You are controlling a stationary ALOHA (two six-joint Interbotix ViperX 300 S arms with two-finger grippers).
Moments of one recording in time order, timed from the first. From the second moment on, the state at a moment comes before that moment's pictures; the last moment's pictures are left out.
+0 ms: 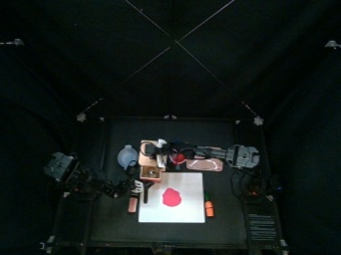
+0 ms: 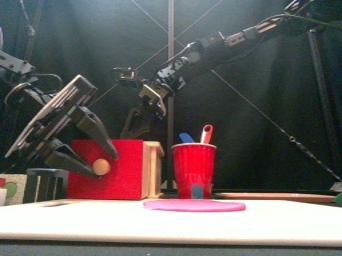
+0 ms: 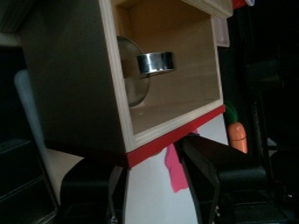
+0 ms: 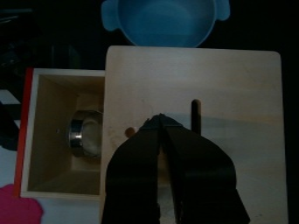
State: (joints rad) left arm -0.40 0.03 1.01 -1.24 -0.72 -0.46; right arm -0.30 0.40 -0.07 0.22 0.65 -0.46
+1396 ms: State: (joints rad) left arm -0.48 -0.18 1.09 -0.92 -0.75 -0.30; right arm -0.30 0.40 -0.07 0.22 0.65 -0.46
